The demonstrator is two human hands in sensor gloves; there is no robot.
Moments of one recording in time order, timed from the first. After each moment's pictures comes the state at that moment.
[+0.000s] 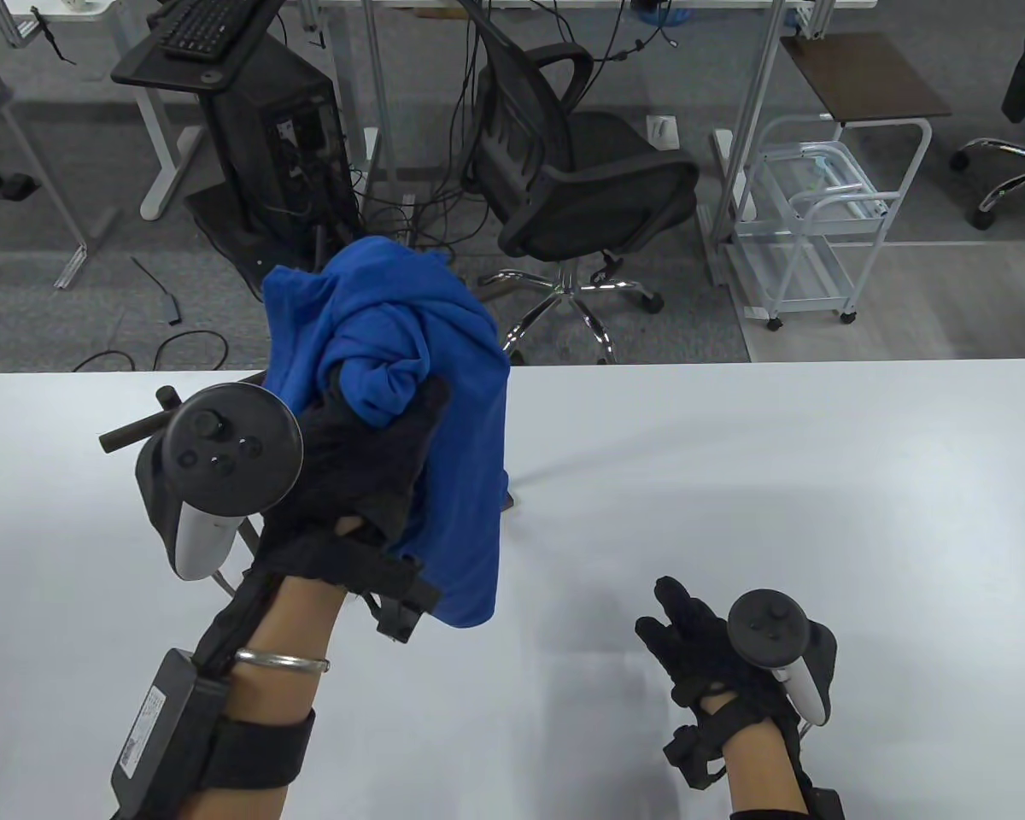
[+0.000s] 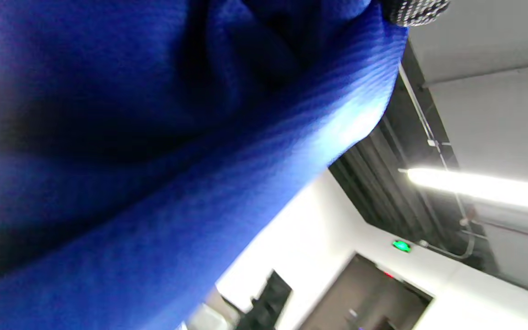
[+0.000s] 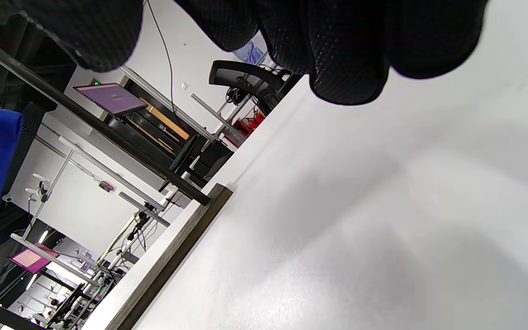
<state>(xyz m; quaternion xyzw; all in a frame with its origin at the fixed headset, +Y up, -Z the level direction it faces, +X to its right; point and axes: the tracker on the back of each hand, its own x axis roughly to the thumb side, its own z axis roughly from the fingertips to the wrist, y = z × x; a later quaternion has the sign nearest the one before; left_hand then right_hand) -0.168 -0.402 -0.287 0.17 -0.18 0.40 0.88 0.201 -0.739 -0.293 0.02 0.05 0.90 0.42</state>
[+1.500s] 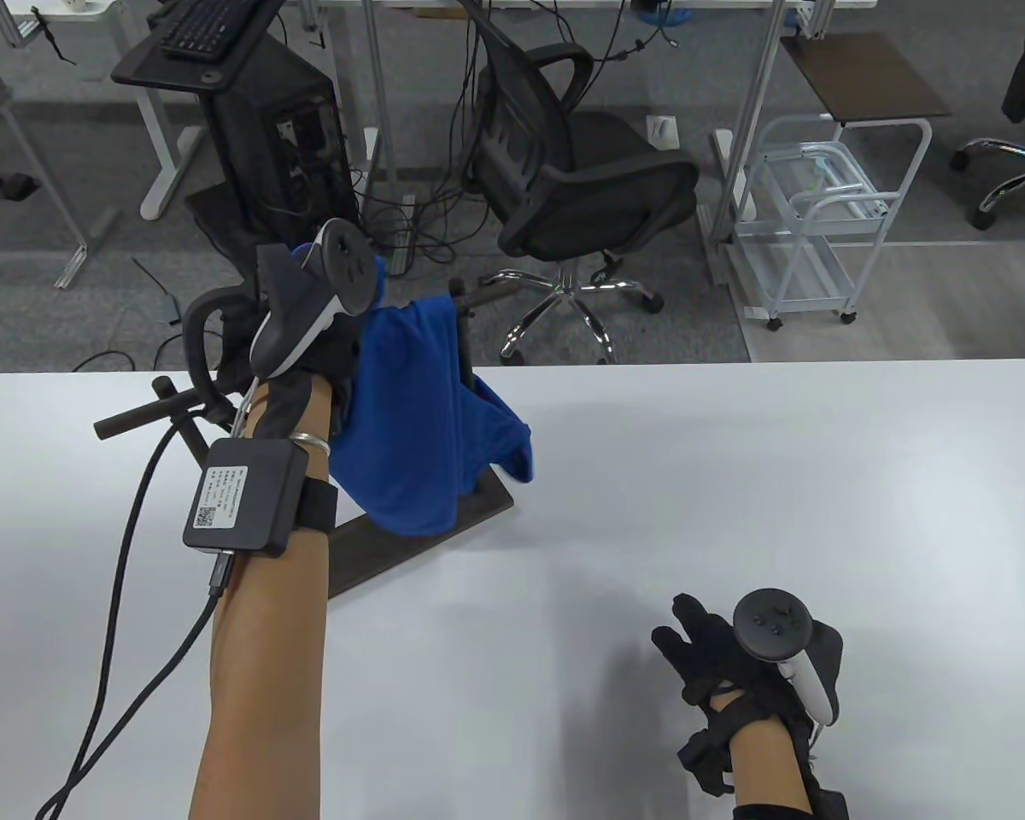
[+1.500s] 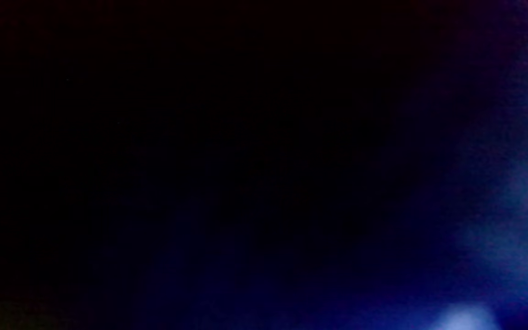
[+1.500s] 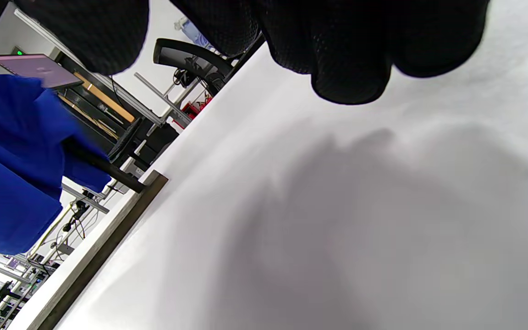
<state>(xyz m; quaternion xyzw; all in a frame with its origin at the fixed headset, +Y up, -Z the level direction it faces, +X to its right) -0.188 -0.428 -0.442 0.13 0.10 -0.02 0.99 0.216 -0.751 -0.293 -0.05 0.11 0.91 0.39</state>
